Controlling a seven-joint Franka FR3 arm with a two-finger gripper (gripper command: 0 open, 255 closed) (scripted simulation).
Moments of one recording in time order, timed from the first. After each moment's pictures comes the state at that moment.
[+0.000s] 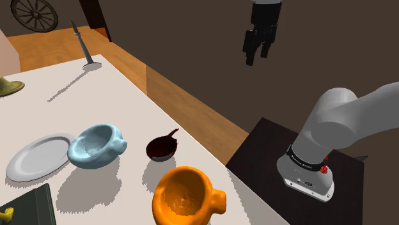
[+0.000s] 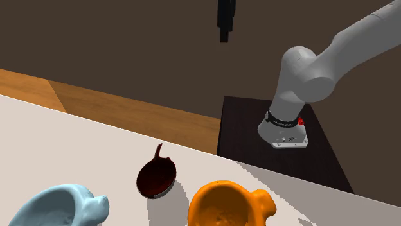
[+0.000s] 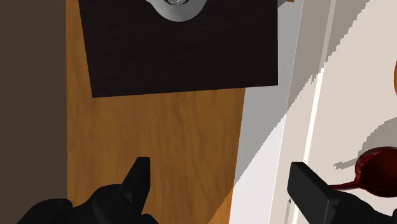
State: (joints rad) arm 0.02 -0.80 0.05 -2.31 0.05 1.44 0.17
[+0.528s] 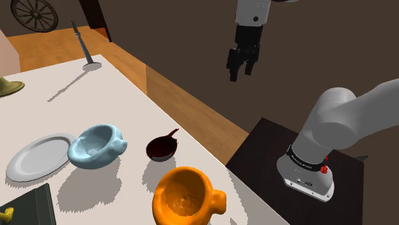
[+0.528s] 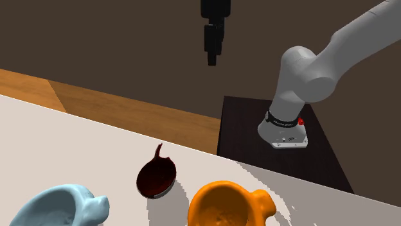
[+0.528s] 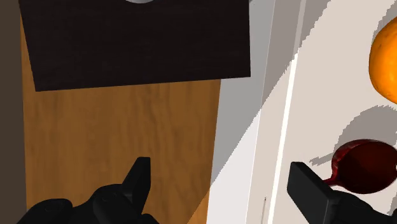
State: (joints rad) arm 0.06 -0.75 0.07 -2.42 0.17 1.62 0.20
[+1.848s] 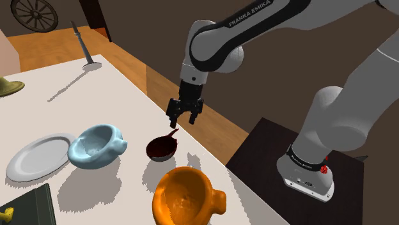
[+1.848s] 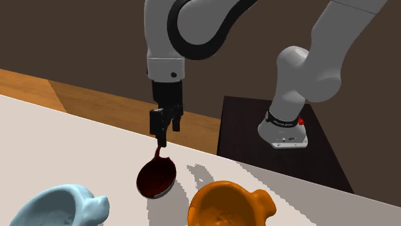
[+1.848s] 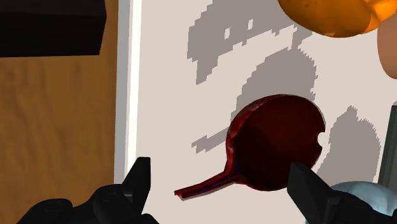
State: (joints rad) arm 0.25 -0.23 0.21 -2.45 0.63 2.28 0.15
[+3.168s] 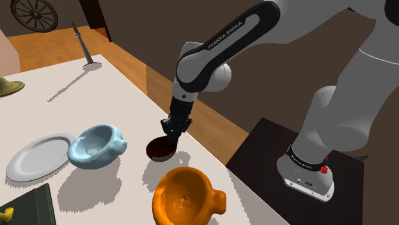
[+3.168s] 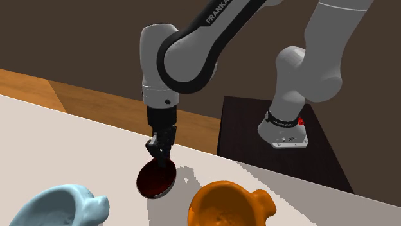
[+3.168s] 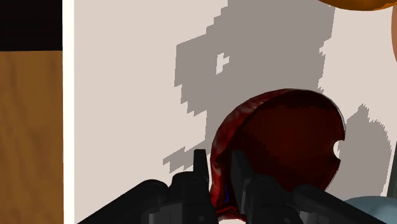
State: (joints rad) arm 0.29 -0.06 0.25 -2.42 0.73 2.44 0.09
